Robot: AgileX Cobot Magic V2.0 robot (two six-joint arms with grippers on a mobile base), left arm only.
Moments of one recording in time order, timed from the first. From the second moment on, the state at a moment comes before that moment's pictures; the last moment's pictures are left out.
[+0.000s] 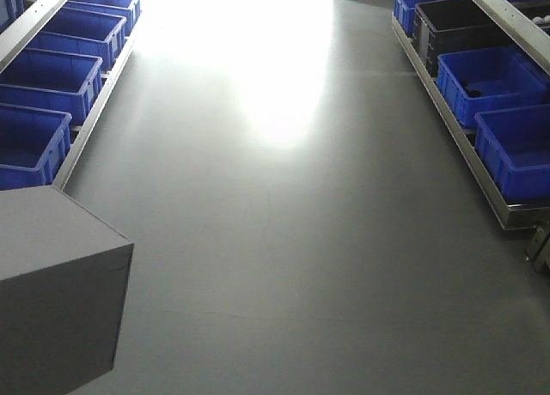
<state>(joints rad) -1.16 0.33 -0.67 0.70 0.73 -0.77</state>
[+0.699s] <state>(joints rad) -1.16 0.33 -0.67 0.70 0.73 -0.77</state>
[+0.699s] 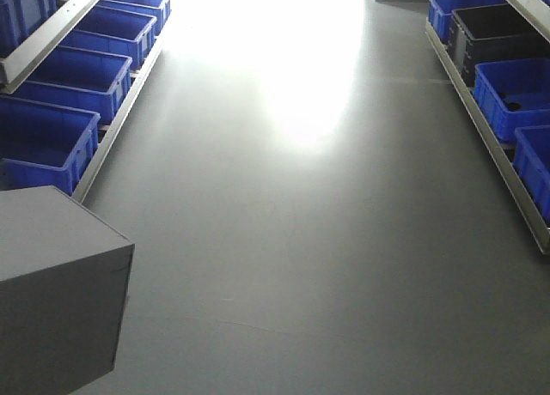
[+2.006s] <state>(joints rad) -1.16 0.33 -0.67 0.70 0.73 -0.77</state>
